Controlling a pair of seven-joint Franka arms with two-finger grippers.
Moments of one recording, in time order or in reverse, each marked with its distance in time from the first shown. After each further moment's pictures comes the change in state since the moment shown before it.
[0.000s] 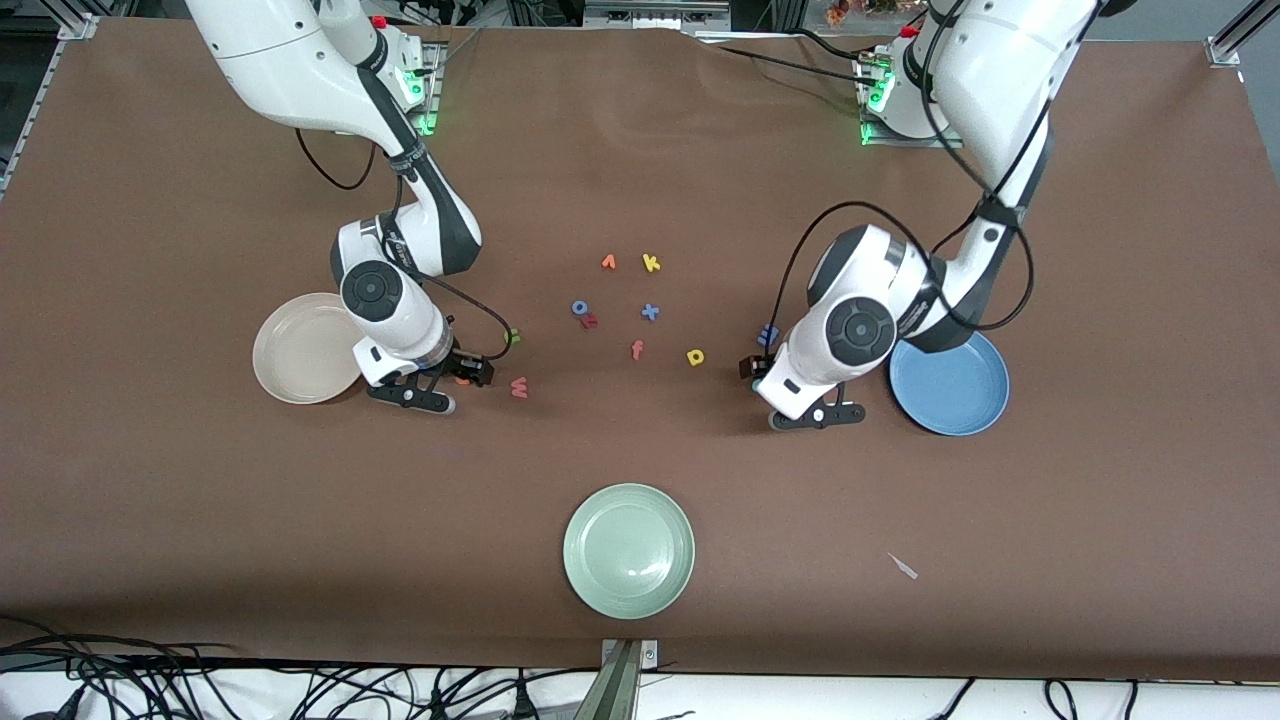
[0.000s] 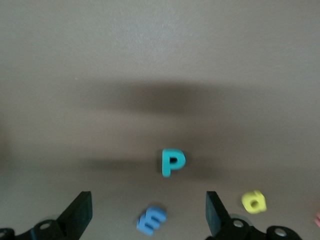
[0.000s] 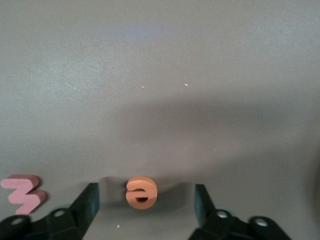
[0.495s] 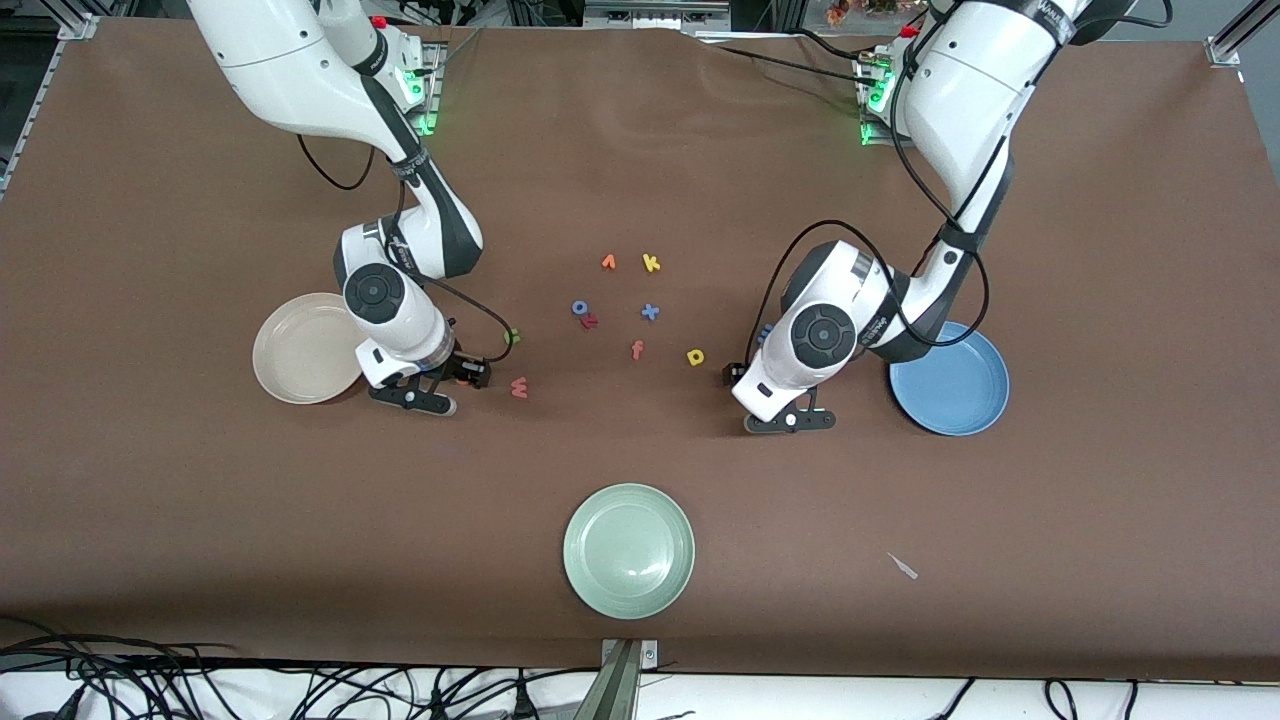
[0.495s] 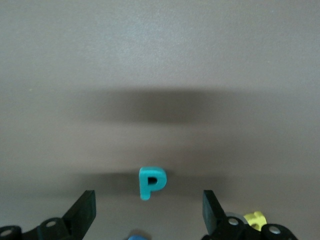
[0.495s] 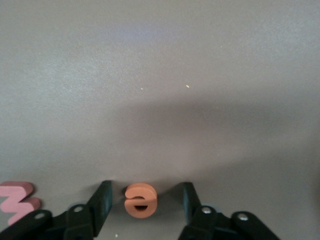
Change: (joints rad) left arm -0.039 0.062 0.000 0.002 0.047 0.108 -0.006; right arm -0.001 0.019 0.000 0.001 0.002 0.029 0.001
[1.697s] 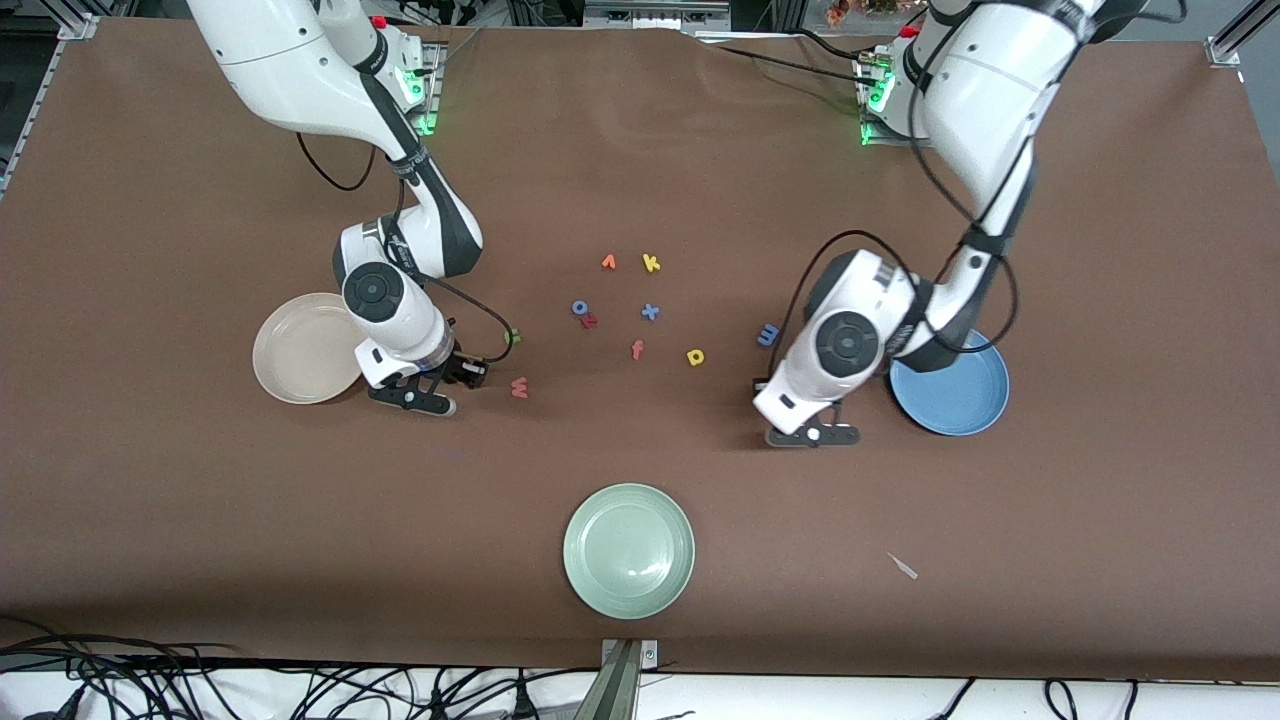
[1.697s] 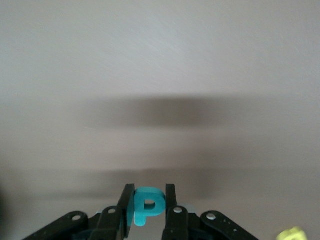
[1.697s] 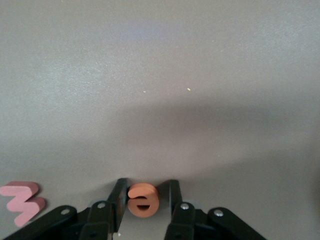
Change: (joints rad) left arm 0.083 -0.063 0.018 0.018 0.067 -0.080 0.155; right arm 0.001 -0.004 -0.001 0.002 0.000 -0.002 0.000
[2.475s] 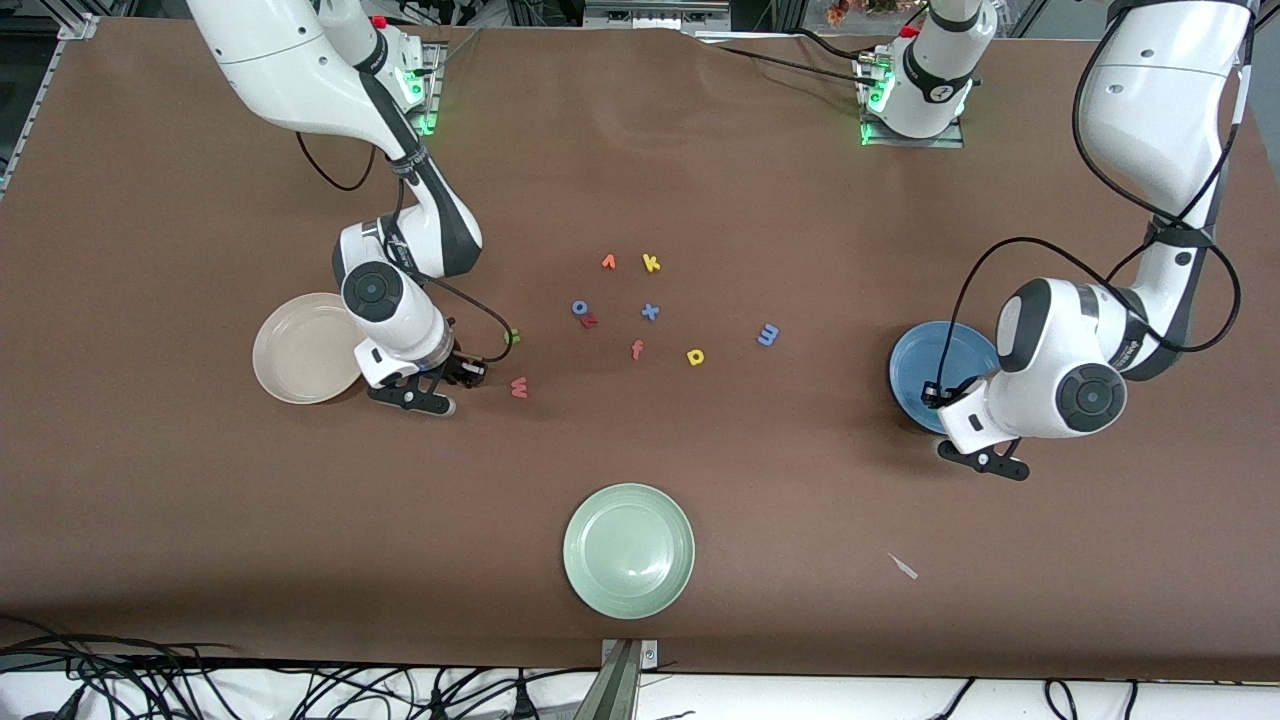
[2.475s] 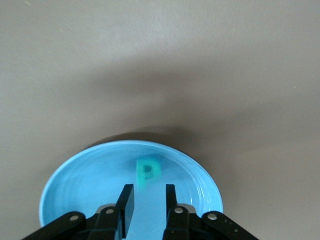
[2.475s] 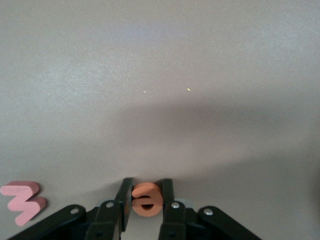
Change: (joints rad) left arm 0.305 -0.029 0.003 -0.060 0.001 -0.096 0.548; right arm 0.000 -0.002 0.000 0.000 0.000 -0.001 0.000
